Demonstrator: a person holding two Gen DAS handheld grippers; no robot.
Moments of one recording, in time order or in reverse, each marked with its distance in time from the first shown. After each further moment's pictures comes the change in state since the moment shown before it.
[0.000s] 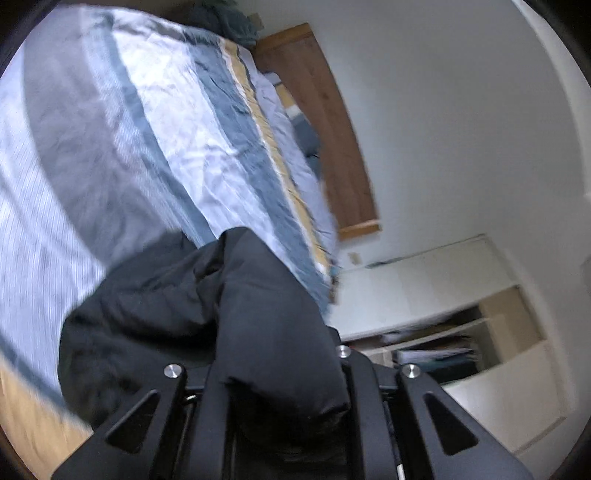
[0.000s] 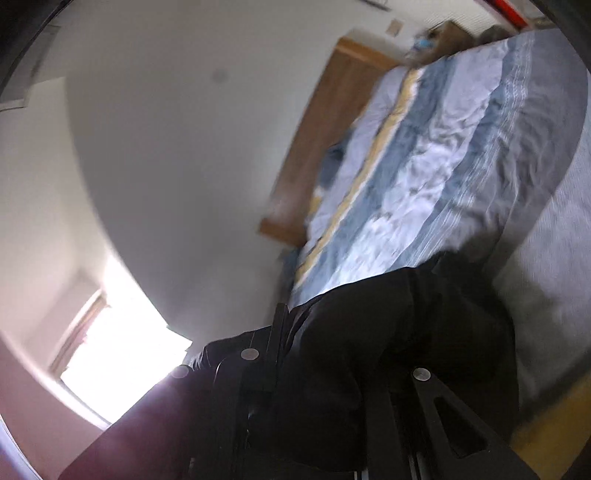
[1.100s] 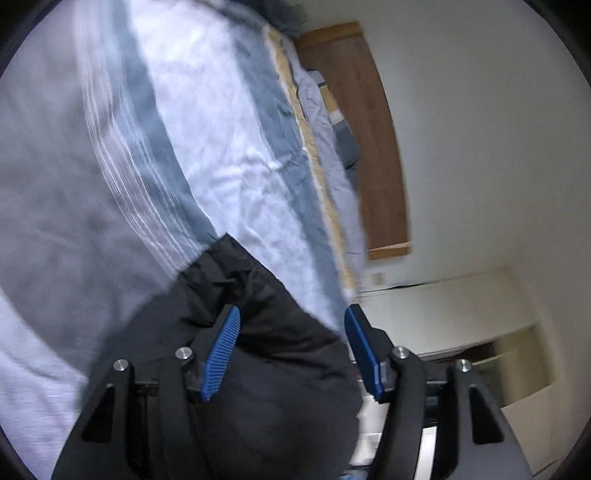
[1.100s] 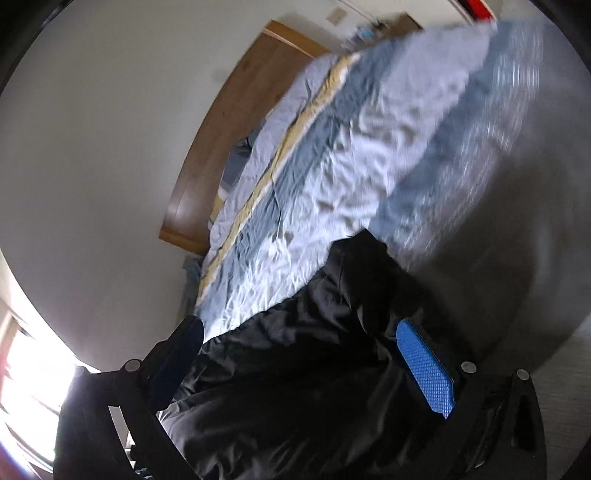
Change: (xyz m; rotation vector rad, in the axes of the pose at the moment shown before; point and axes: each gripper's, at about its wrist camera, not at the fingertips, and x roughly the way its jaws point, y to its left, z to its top) left arm 0.129 0.086 0.099 -0.060 0.018 0.081; right arm 0.141 -0.072 0.079 -0.016 0.054 -0.325
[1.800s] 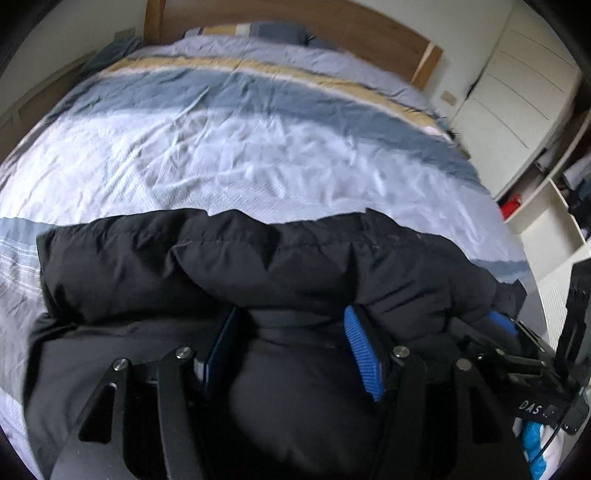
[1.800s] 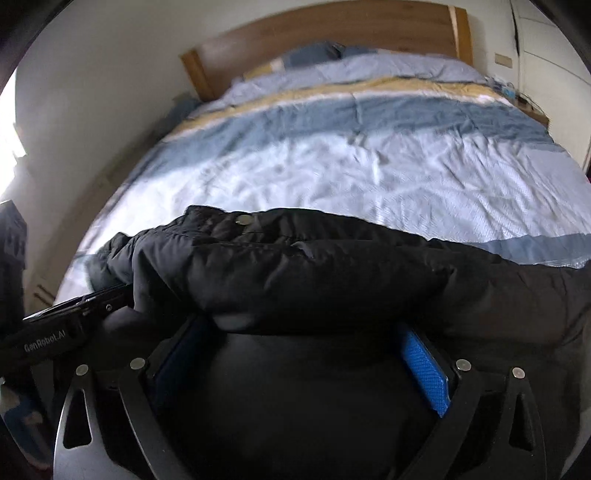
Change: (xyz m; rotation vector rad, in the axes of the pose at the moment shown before) left arm 0.224 -0.117 -0.141 0.763 0.257 0.516; right arm 0.162 0.157 -0.121 -0.673 0.292 -0.301
